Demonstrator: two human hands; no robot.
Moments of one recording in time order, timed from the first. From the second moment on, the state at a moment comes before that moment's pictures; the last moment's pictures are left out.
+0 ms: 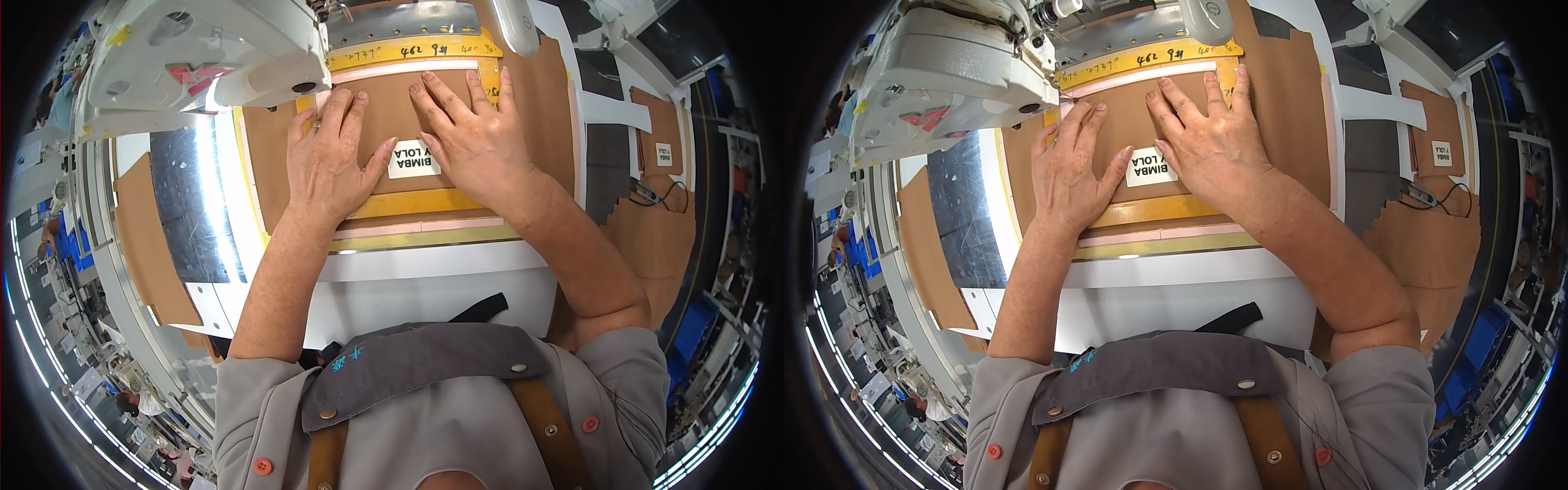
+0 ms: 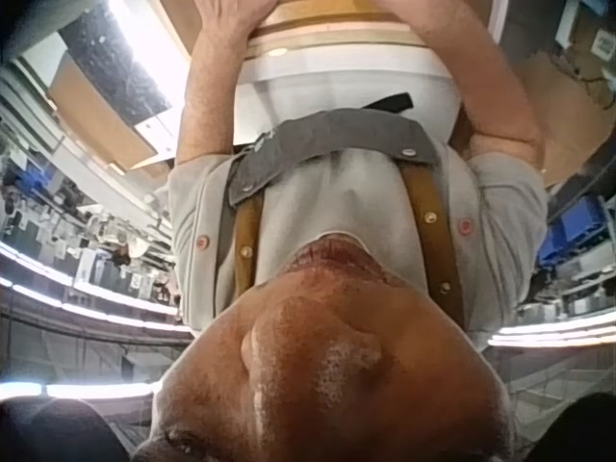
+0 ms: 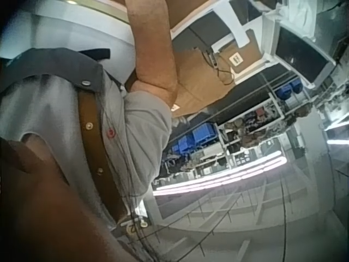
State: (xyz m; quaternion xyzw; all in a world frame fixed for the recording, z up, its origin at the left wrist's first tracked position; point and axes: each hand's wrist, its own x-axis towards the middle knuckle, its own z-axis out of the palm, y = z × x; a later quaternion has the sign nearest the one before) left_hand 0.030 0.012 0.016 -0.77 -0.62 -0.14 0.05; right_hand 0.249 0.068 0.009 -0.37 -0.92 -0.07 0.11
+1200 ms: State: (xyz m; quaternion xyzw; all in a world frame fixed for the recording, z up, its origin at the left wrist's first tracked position) left_hand -0.008 0.003 0.024 -0.75 -0.65 -0.05 0.07; right_hand 0.217 0.072 0.008 -0.32 -0.94 -0.11 0.09
